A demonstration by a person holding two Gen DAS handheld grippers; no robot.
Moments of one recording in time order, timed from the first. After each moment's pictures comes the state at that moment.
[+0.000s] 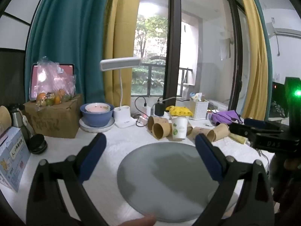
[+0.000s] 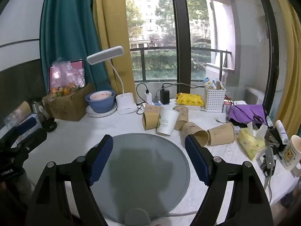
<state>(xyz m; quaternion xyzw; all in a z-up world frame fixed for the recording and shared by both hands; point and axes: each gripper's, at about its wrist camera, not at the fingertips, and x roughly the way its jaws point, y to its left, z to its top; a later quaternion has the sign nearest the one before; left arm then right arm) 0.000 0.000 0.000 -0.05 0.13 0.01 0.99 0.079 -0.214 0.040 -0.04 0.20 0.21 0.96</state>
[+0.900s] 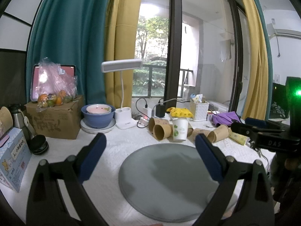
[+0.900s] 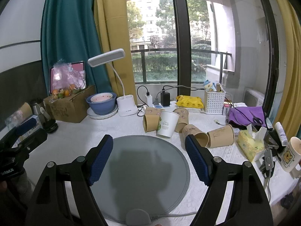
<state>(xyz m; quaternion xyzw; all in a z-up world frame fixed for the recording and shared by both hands) -0.002 0.003 0.003 -0.05 0.13 0.01 0.99 0.077 -0.214 0.044 -0.04 0.21 0.21 0.95</state>
